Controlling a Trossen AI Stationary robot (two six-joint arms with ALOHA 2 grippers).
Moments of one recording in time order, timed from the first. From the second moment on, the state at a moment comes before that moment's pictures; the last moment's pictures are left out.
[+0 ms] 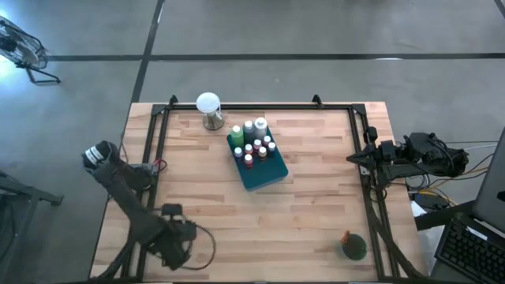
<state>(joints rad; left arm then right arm) -0.89 1.57 1.25 -1.18 -0.04 -0.99 0.12 0.09 0.58 -0.59 0.08 0.00</state>
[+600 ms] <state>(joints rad) -0.45 1.57 1.42 -1.18 -0.06 -0.32 0.12 0.09 0.58 -0.59 0.08 0.00</state>
